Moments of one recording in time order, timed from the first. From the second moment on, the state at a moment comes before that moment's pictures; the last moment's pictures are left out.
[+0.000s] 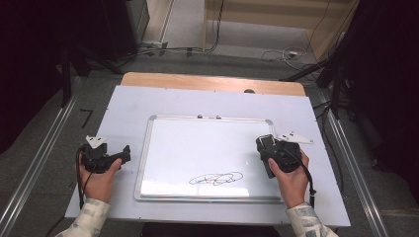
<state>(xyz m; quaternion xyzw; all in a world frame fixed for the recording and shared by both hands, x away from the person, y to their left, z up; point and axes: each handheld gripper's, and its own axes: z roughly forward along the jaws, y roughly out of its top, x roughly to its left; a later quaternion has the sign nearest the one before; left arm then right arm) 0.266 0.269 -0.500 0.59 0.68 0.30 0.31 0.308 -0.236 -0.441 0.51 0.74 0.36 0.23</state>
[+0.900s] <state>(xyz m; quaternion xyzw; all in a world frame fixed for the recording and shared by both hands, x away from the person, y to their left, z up) 0.265 0.270 -0.499 0.59 0.68 0.30 0.31 0.292 -0.219 -0.451 0.49 0.77 0.35 0.21</state>
